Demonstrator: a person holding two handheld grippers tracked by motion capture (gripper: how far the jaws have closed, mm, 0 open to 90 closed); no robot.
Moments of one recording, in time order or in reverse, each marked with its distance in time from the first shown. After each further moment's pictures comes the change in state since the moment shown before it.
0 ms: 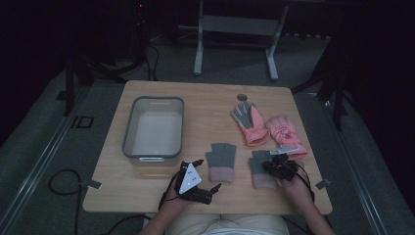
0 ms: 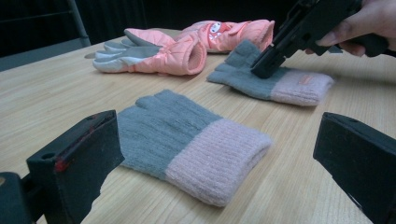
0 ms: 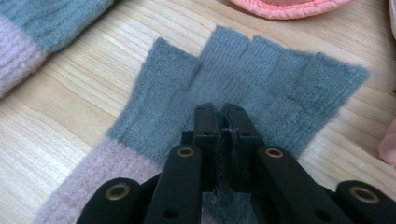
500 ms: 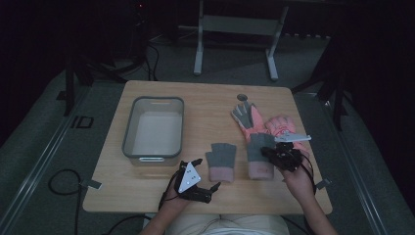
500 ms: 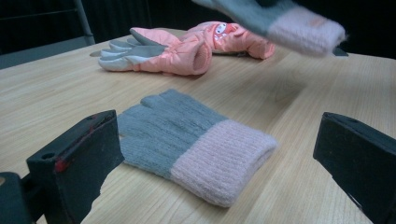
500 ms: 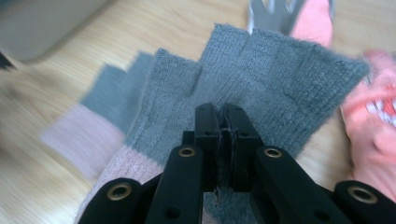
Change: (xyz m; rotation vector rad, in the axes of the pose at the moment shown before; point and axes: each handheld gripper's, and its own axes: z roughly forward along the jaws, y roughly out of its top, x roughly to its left) left arm 0.002 0.000 -0.001 -0.006 0.017 -0.020; right arm 0.026 0.052 -0.063 -0.185 0.021 0.026
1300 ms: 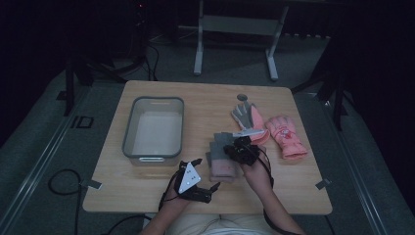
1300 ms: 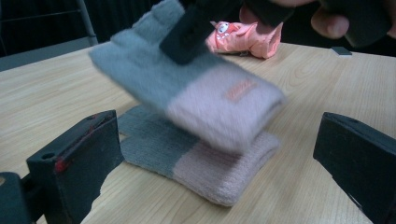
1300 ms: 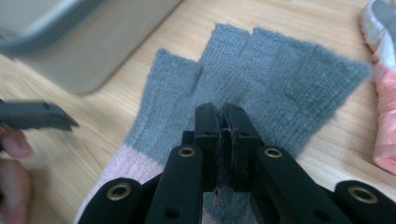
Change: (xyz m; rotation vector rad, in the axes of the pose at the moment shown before) left arm -0.001 0.000 0.000 0.005 0.011 0.013; right arm 0.073 0.029 0.080 0.062 0.095 0.021
